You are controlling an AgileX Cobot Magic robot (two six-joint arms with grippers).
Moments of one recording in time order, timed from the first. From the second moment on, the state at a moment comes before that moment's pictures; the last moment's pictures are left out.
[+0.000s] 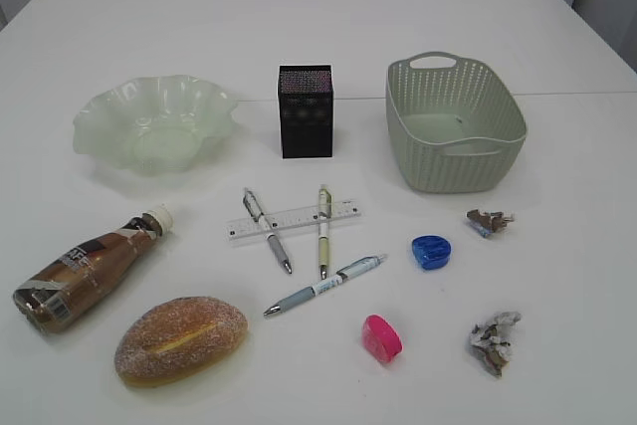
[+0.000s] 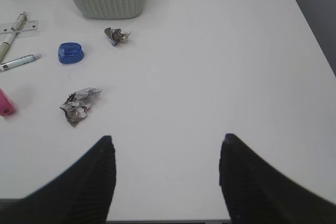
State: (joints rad) left arm 0.01 0.01 -0.51 -0.14 1.13 0.15; right arm 0.00 -0.02 -0.49 -0.04 1.16 -0.01
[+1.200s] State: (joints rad) left arm 0.01 0.07 -0.57 -0.15 1.20 0.15; right arm 0.00 -0.02 -0.49 -0.03 1.16 -0.01
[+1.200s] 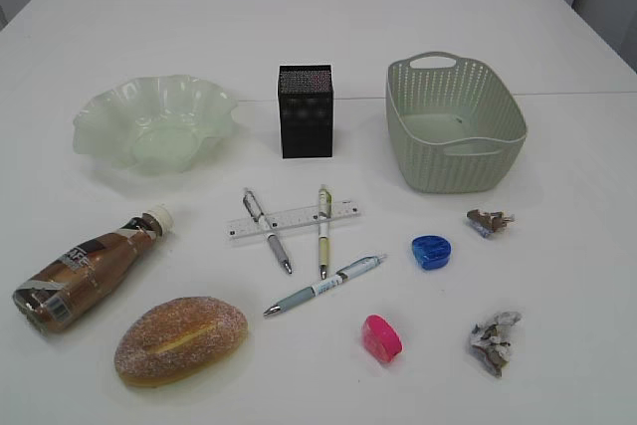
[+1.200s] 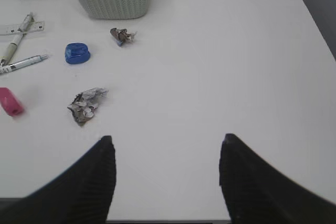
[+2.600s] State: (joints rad) left arm -0.49 1.15 -1.50 0.18 1.27 0.06; right arm 0.00 0.32 -0.67 -0.01 1.27 0.15
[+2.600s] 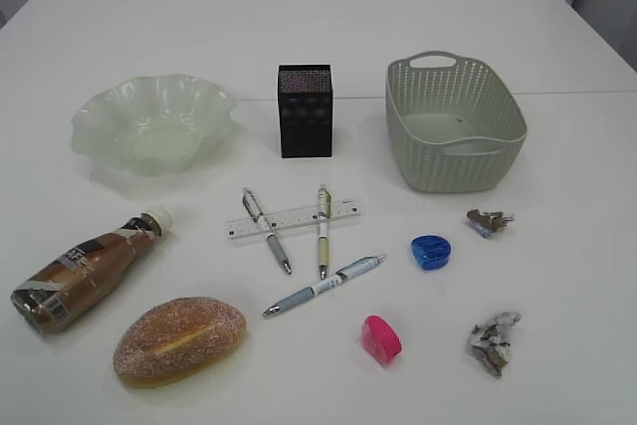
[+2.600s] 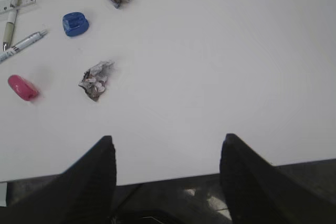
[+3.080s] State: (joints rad) left arm -0.63 1.35 -1.45 0.11 1.26 0.02; right arm 0.00 0.82 -0.87 0.07 1.26 0.24
